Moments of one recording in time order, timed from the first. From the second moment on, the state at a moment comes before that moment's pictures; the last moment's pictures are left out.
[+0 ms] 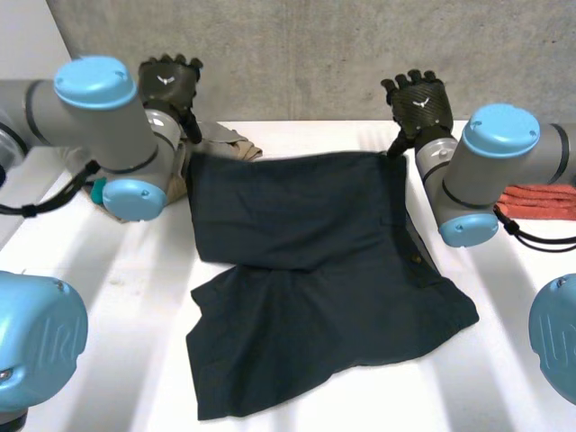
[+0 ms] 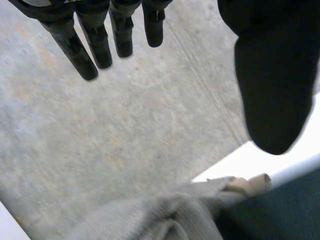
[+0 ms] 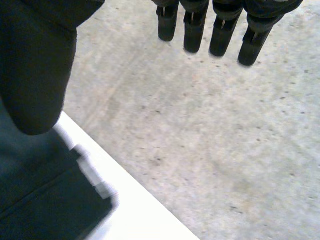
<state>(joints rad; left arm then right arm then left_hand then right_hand) 4.31 -2.58 -0.38 3.07 -1.69 3.41 1.95 -0.58 0.65 -0.22 1.53 2.80 0.19 0.24 0.23 0.23 0.06 0.22 0.22 0.23 0.24 0.05</state>
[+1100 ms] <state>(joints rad) 3.93 -1.88 -1.73 2.93 -1.76 3.45 1.58 -1.09 1.71 0.15 0.79 2.17 0.31 0.30 0.29 0.30 0.11 0.58 0.55 0.56 0.56 0.39</state>
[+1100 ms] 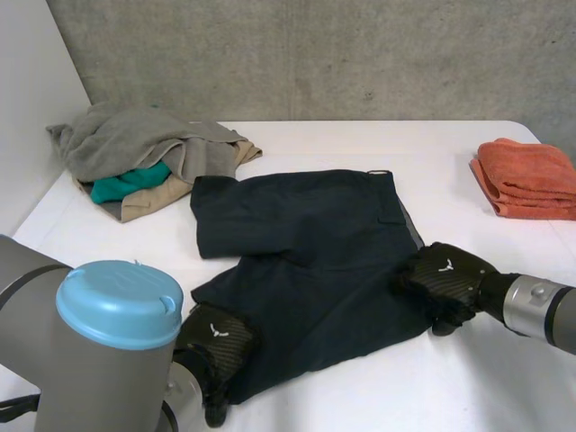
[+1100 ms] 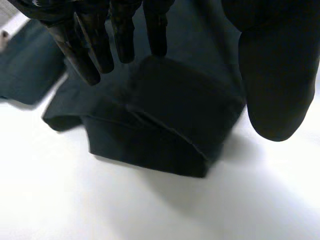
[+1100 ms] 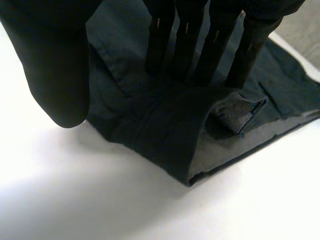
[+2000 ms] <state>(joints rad) 4.00 -1.91 -1.51 2.84 -1.75 3.64 1.61 -1.19 1.58 0.64 0.91 2.10 1.12 1.20 1.19 1.19 1.01 0.96 0.97 0.99 0.99 0.81</state>
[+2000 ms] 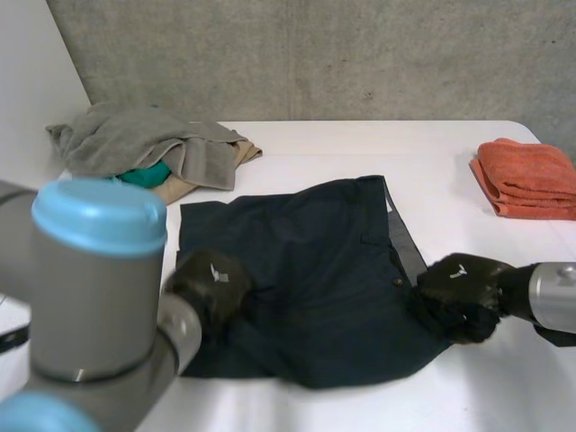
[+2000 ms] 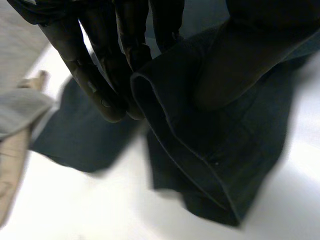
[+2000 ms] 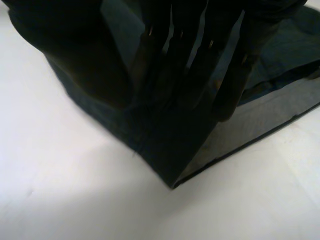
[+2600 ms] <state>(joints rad) 4.07 -2.01 -1.37 2.85 -1.78 3.54 1.64 -1.13 1.75 0.08 0.91 2.22 1.12 1.20 1.19 1.19 1.01 1.09 1.15 1.17 1.19 1.00</state>
